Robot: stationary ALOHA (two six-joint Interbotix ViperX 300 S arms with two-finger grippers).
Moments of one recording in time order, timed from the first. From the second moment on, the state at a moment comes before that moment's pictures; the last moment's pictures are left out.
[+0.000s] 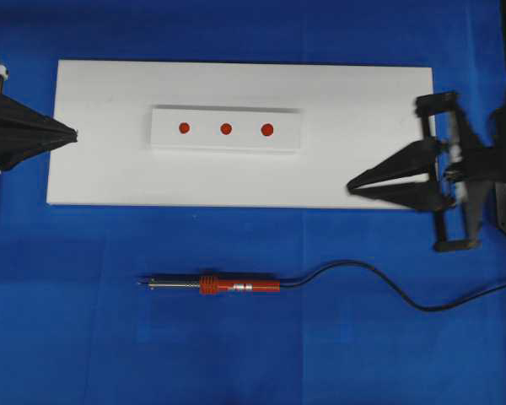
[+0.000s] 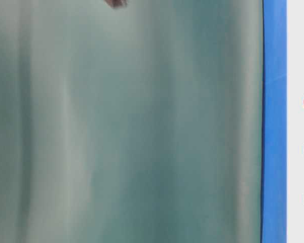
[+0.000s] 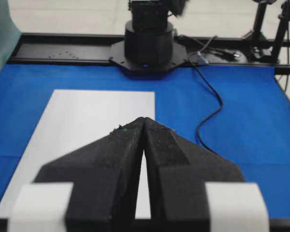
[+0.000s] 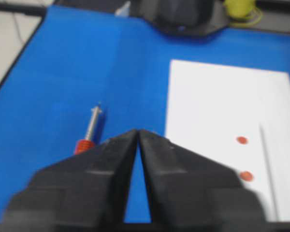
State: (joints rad) left arm 0.00 -0.97 1.18 0.00 -0.28 -0.01; right arm 0.12 -0.59 0.93 0.01 -0.15 0.12
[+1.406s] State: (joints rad) left arm 0.00 -0.97 1.22 0.00 -0.30 -0.01; right arm 0.30 0.37 0.56 0.37 -0.42 0.14
